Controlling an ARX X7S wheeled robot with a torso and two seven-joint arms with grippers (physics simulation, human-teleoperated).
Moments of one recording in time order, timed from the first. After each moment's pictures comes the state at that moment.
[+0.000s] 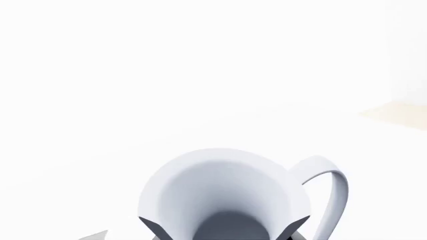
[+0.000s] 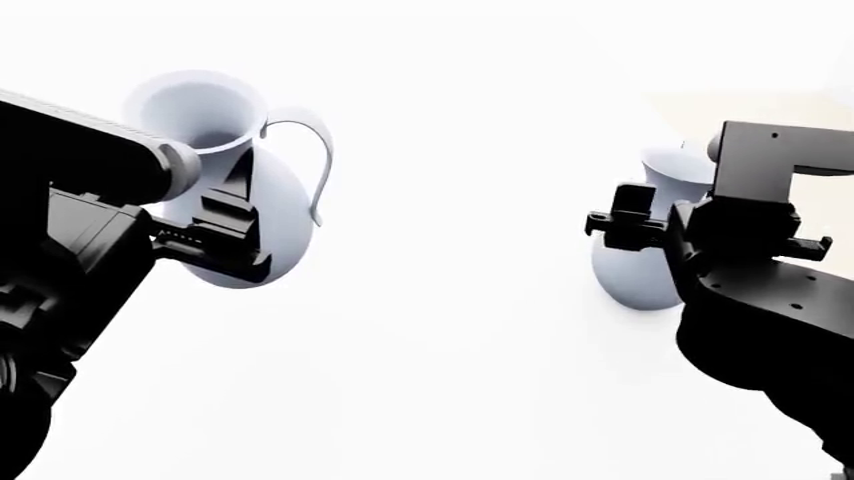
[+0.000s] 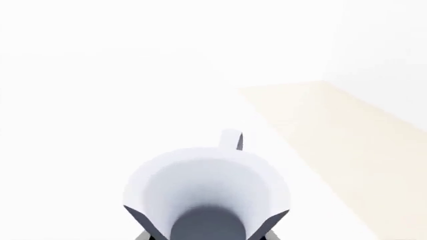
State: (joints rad) left arm -0.93 -0.73 0.00 0.75 -1.52 -1.28 -0.81; right arm 0.86 0.63 -0.30 -0.29 1.25 0.93 1.04
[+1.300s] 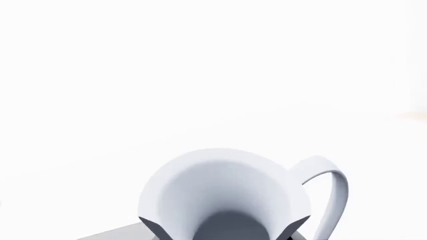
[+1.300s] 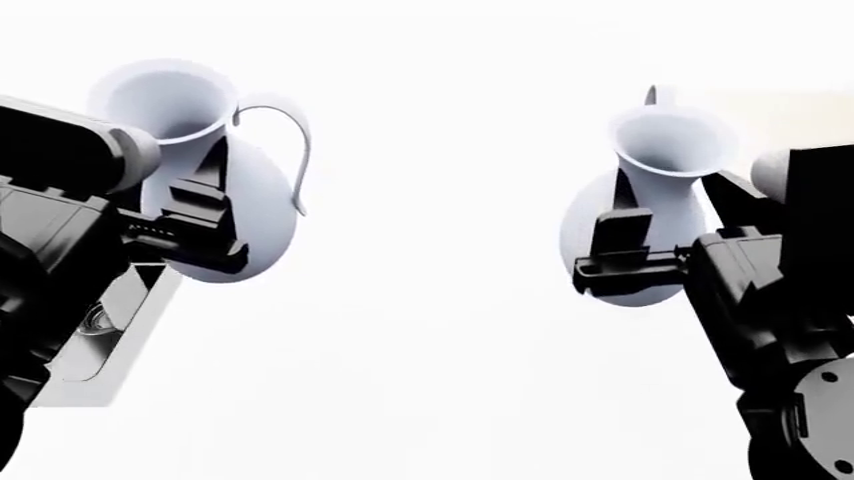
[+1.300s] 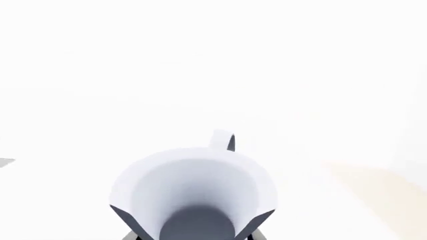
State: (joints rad) left arm -0.92 -0.79 -0.02 0.76 -1.57 -1.21 -0.86; right arm 0.86 0.81 -0.23 -0.80 1.57 0.96 1.17
